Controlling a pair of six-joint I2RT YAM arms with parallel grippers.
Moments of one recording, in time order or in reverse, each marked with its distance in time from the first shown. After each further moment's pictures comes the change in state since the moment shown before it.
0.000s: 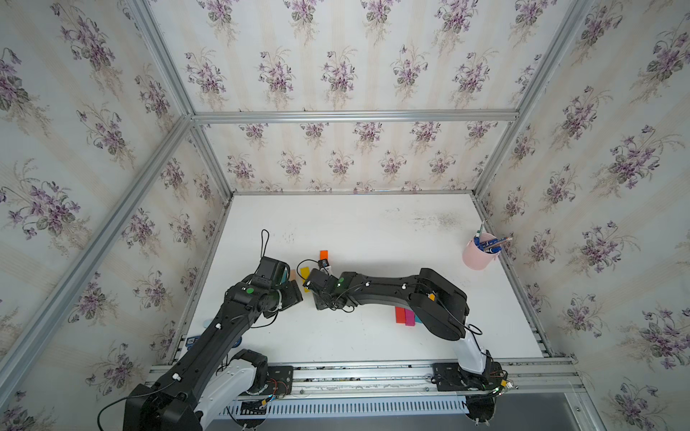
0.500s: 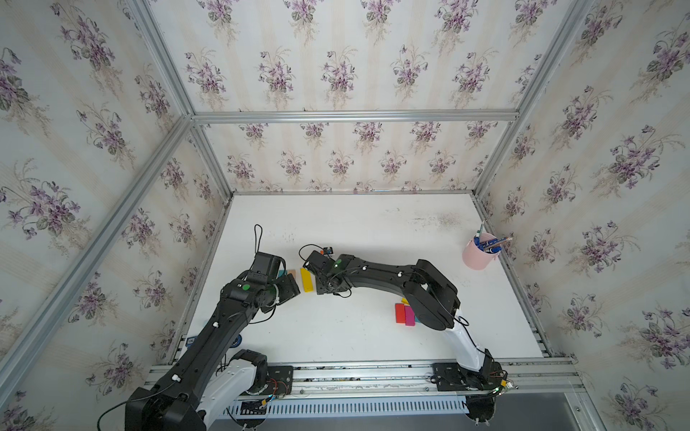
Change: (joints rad) left arm 0.049 0.006 0.049 0.000 0.002 0.003; right arm -0.094 0.101 0.216 -0.162 -0.071 0.085
